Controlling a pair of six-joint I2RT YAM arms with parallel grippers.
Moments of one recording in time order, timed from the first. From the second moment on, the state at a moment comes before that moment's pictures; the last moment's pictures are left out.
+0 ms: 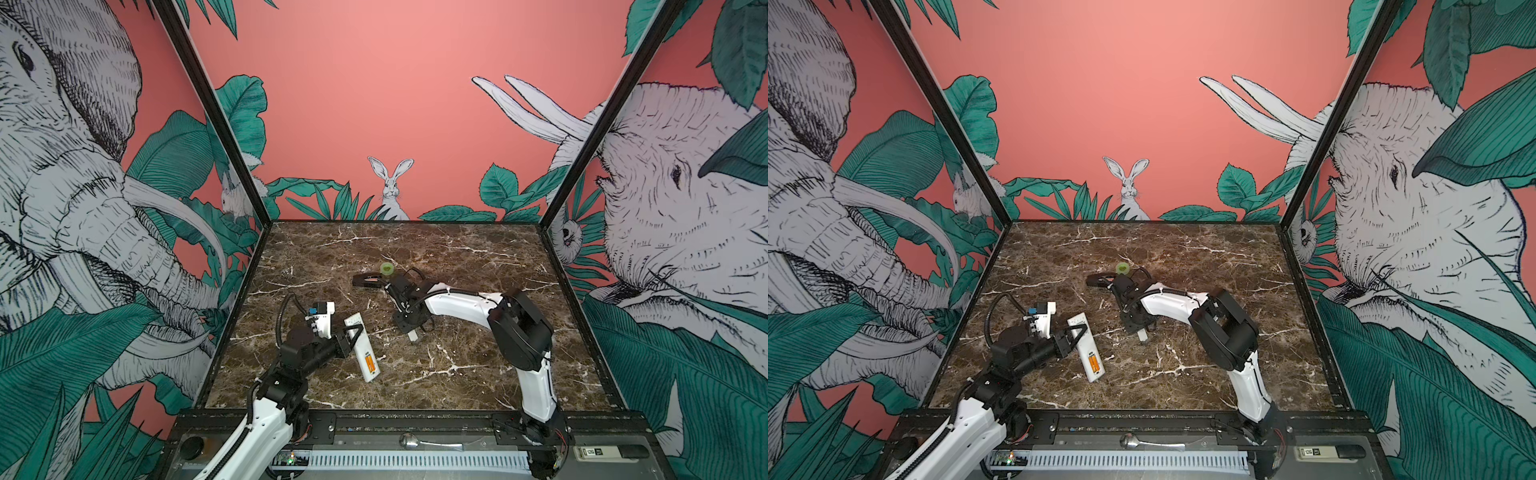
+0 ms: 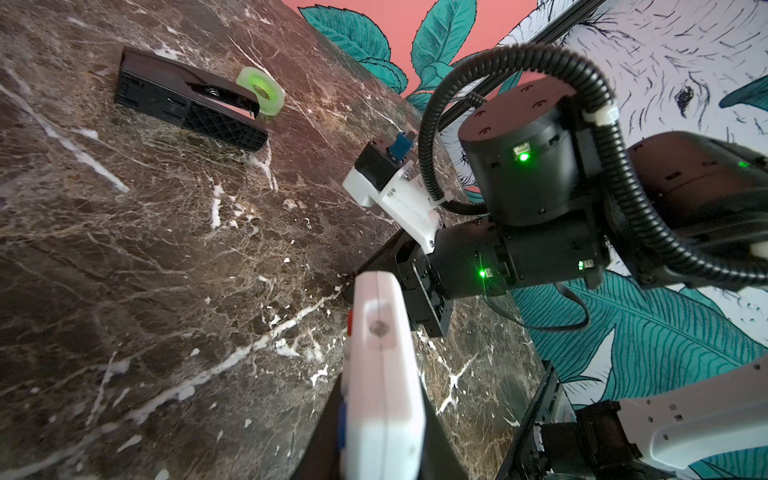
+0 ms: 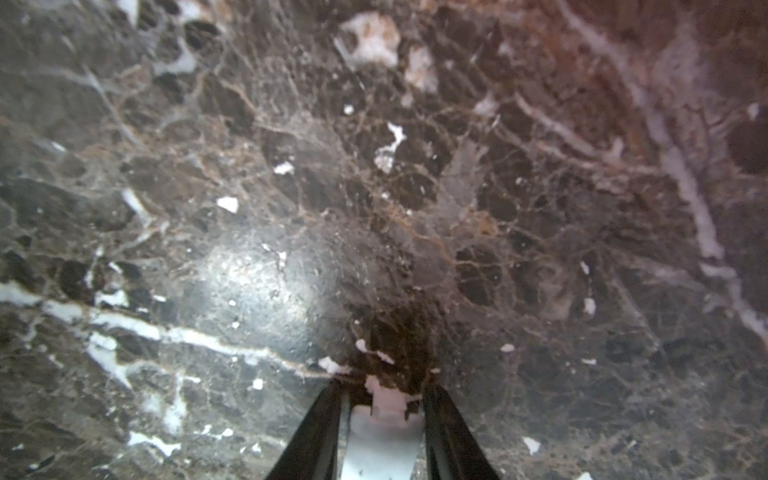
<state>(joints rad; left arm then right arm) -0.40 0.49 0.15 0.03 0.44 -0.71 0.87 2.04 1.44 -0.73 0.05 0.30</state>
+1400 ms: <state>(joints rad) -0.40 0.43 0.15 0.02 0.43 -0.72 0.88 2.02 1.43 -0.72 0.05 0.28</state>
